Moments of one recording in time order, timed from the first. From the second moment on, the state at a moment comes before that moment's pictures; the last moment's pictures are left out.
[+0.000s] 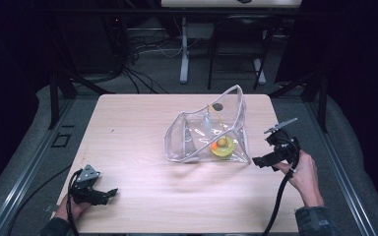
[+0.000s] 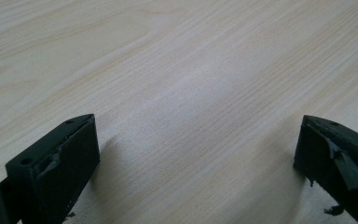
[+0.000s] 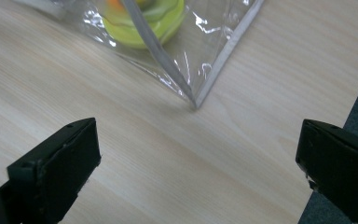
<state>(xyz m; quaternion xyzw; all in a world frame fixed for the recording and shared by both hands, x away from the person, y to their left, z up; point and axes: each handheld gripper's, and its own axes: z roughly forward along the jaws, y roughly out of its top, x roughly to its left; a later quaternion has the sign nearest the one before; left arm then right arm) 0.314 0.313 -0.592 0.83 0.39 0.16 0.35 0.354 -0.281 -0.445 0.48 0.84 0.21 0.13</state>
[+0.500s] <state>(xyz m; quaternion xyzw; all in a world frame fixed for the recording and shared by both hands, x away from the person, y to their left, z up) 0.314 0.313 -0.592 0.83 0.39 0.16 0.35 0.336 -0.306 -0.508 0.51 0.84 0.17 0.10</state>
